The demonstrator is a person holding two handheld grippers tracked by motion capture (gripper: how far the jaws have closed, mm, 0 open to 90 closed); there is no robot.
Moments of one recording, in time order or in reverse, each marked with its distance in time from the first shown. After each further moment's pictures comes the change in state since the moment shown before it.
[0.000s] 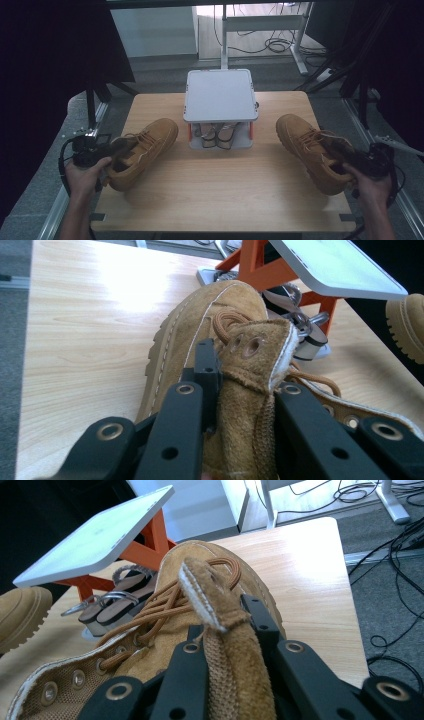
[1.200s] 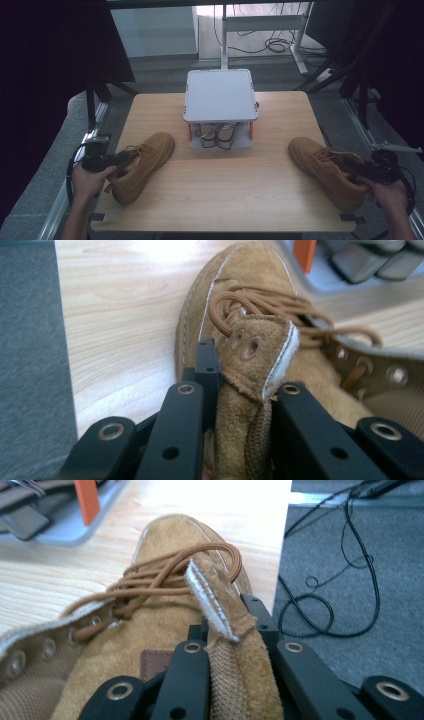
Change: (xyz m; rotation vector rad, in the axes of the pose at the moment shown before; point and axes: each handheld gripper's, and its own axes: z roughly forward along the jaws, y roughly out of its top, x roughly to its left) left arm 0.018 -0.024 0.031 0.247 0.148 0.105; right arm -0.054 -0.015 0.001 0.304 -0.139 -0.168
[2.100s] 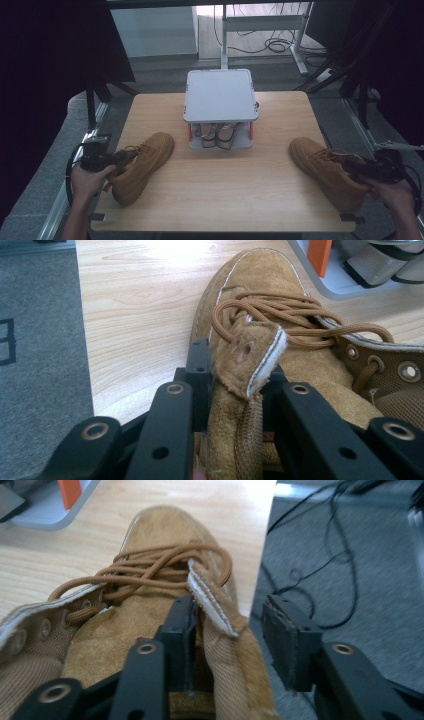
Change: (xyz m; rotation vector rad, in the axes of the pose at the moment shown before) left arm 0.002 0.000 -0.001 -0.014 0.052 0.007; right arm -0.006 0.005 -0.006 0.053 -0.049 -0.049
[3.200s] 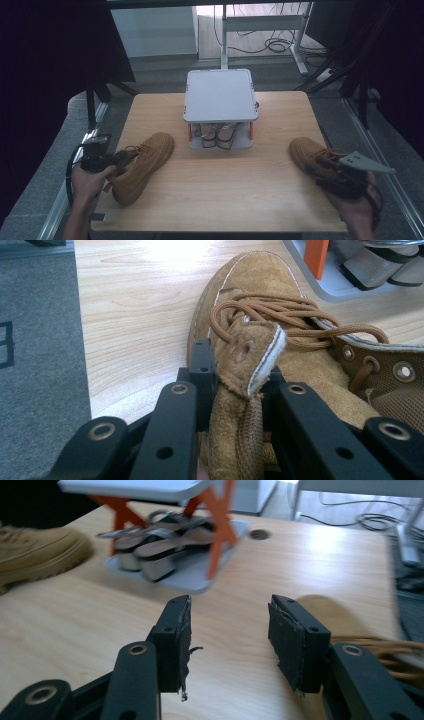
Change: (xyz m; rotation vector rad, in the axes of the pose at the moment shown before) left arm -0.001 -0.002 -0.001 -0.012 -0.007 0.007; right arm 0.135 -0.002 -0.032 -0.297 0.154 -0.117
